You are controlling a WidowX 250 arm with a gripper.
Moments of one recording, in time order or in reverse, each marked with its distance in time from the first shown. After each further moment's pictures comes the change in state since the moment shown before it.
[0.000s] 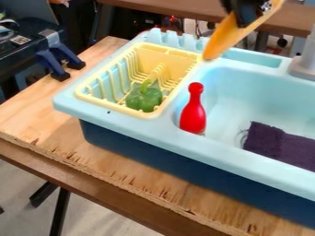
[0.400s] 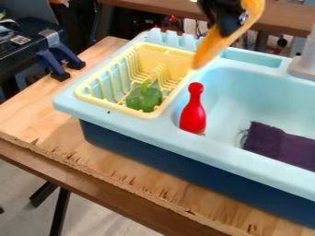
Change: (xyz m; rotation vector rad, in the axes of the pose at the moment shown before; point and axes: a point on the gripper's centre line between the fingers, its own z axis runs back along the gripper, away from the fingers) arm -0.013 0.017 -0.022 -0.042 0.006 0.037
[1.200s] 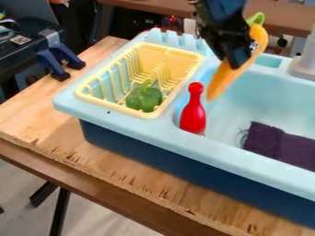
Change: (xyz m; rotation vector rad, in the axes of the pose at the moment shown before) arm -0.009 -0.008 -0.050 -0.138 0.042 0.146
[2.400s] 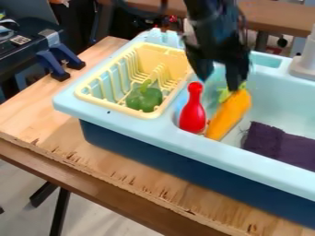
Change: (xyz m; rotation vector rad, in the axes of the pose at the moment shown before) arm -0.022 0.015 -0.014 0.150 0.111 0.246
